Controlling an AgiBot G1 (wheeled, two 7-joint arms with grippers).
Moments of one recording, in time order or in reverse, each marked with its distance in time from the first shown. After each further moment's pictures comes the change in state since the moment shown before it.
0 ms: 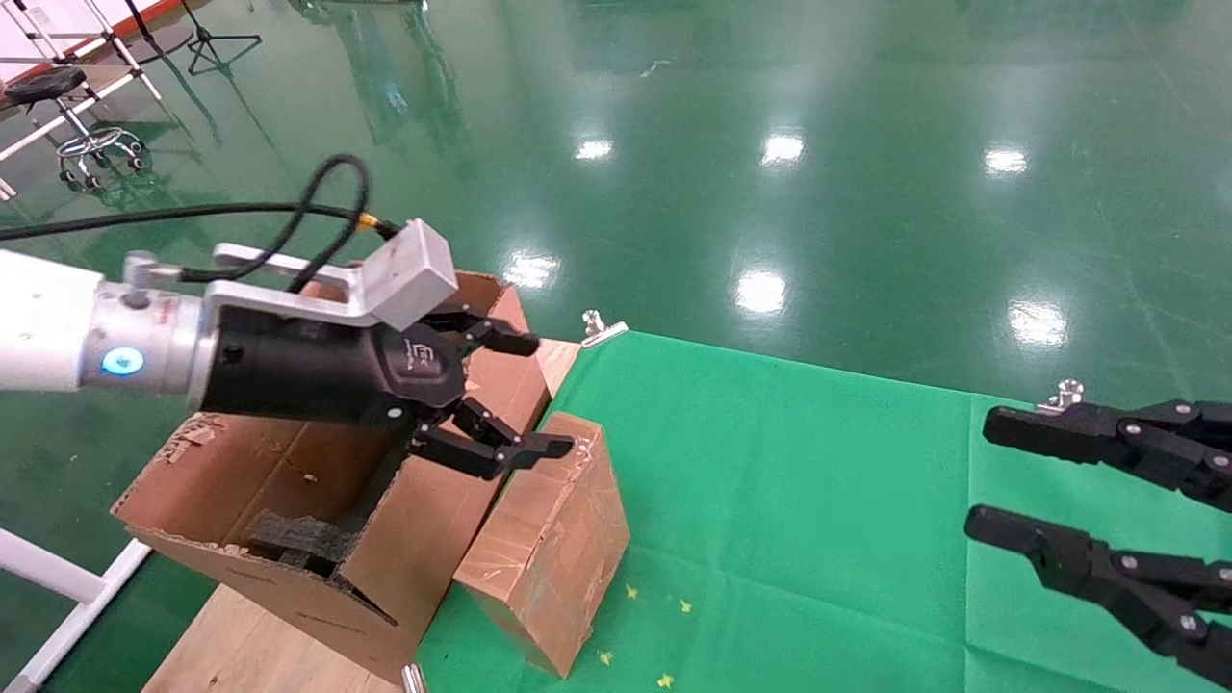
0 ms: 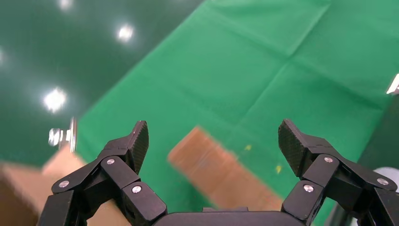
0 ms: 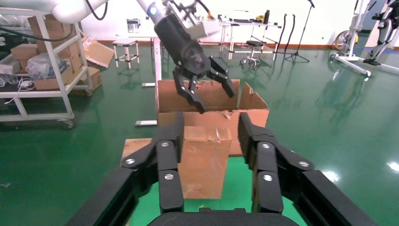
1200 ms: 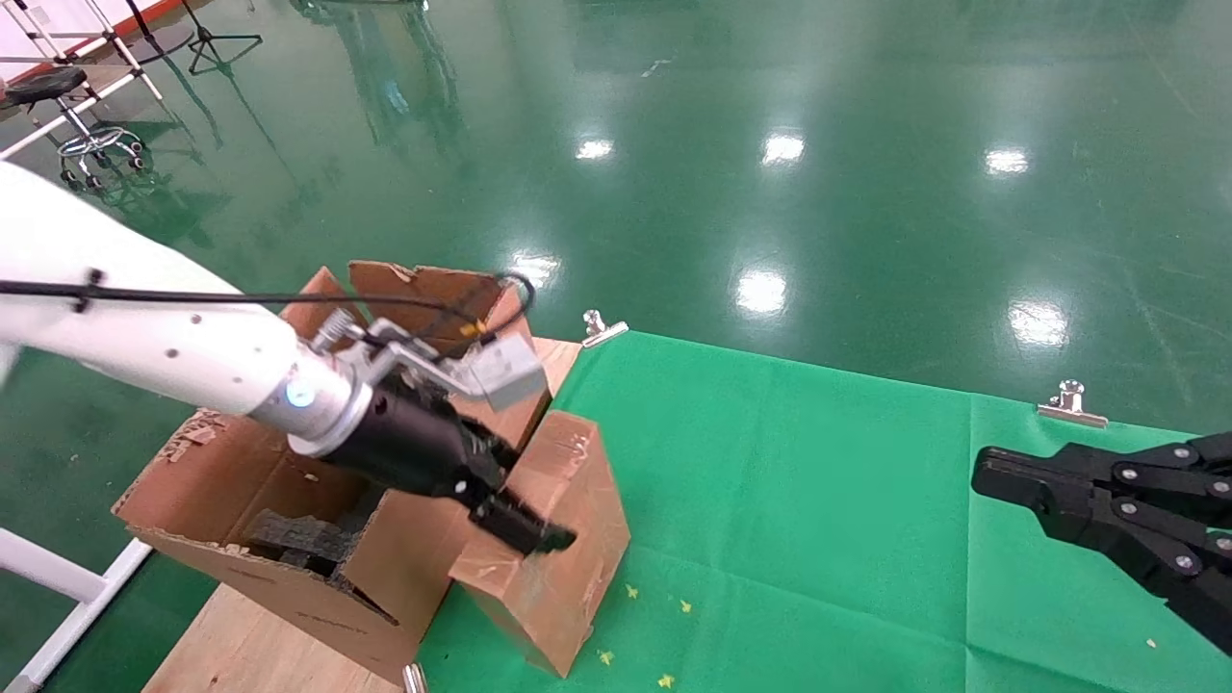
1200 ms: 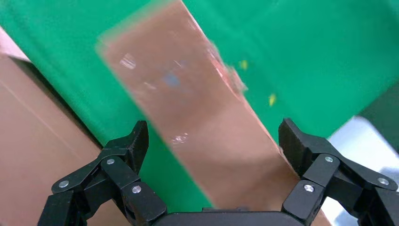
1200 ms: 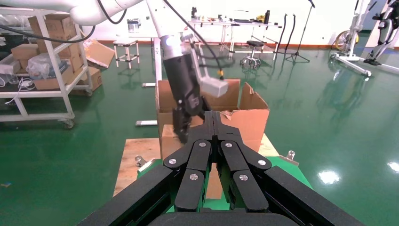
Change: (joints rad) left arm -0.154 0.161 0.307 -0.015 0.286 0.096 -0.492; right arm 0.000 0.000 0.000 0.000 0.000 0.000 0.000
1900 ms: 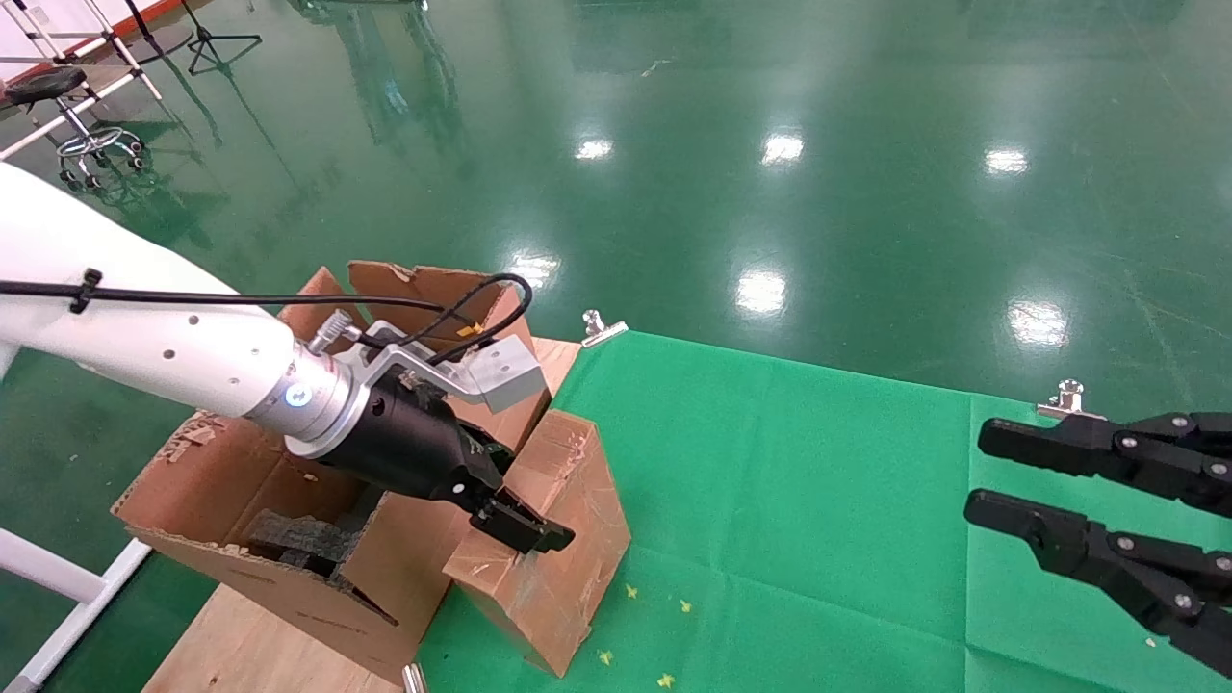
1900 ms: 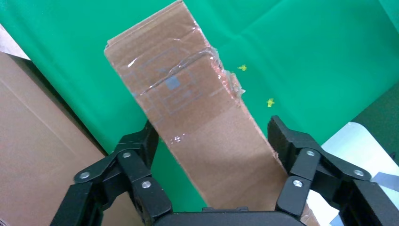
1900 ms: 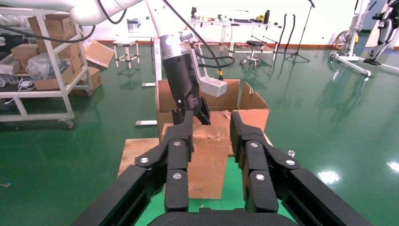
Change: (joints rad) left arm -0.003 0.001 0.007 0.000 0.006 0.007 0.007; right arm 0.000 0.000 0.000 0.000 0.000 0.000 0.000
